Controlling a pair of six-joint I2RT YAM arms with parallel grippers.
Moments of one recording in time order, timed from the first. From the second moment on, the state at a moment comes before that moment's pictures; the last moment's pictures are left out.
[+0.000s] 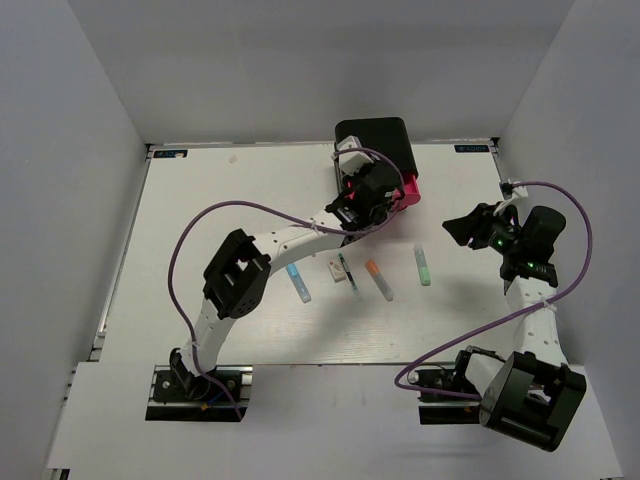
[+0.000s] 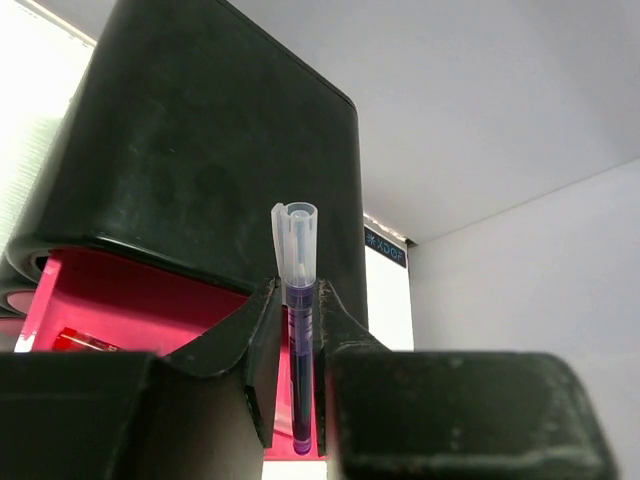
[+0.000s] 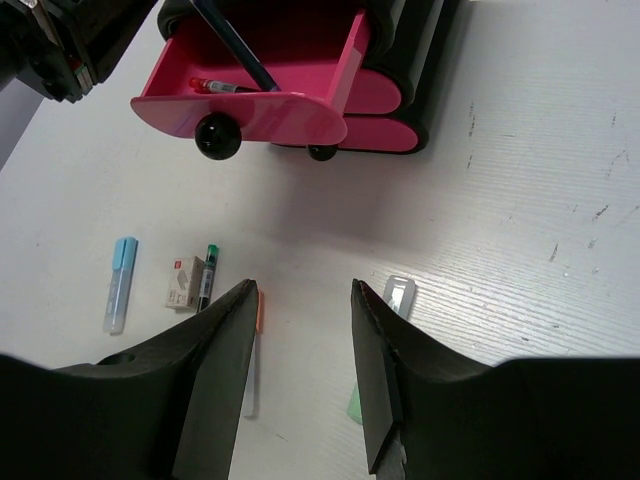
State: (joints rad) left arm -0.94 2.14 1.81 0.15 -0.88 -0.91; right arm -0.33 1.02 0.67 -0.04 -0.88 0.12
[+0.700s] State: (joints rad) left arm -0.96 2.11 1.80 0.16 -0.87 -0.76; right arm -0.33 1.02 0.67 -0.04 -0.91 0.12
